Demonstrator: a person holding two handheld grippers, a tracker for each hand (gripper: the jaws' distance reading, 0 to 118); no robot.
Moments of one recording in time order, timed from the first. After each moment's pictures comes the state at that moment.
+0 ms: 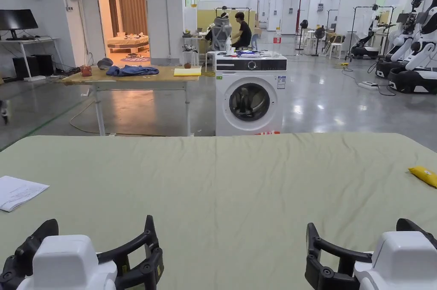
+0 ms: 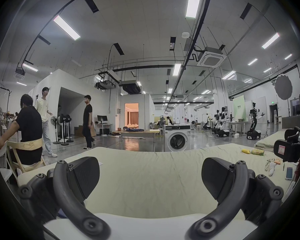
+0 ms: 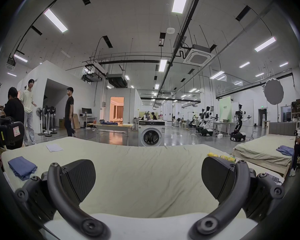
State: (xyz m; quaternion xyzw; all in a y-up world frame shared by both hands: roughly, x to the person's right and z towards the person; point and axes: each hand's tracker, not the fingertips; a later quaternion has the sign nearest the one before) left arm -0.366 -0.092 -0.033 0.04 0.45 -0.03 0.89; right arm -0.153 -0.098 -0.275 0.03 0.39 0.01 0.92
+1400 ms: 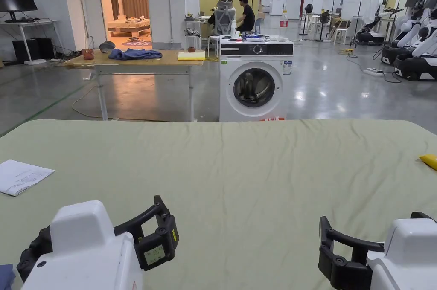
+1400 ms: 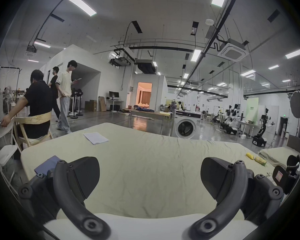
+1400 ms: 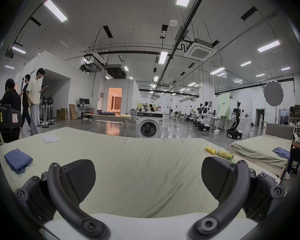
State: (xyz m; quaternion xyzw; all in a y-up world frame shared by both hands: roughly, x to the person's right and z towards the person) left arm -0.382 -0.072 -0.049 -0.01 0.49 0.08 0.87; right arm -0.173 -0.104 -0.278 0.00 0.38 0.05 0.92
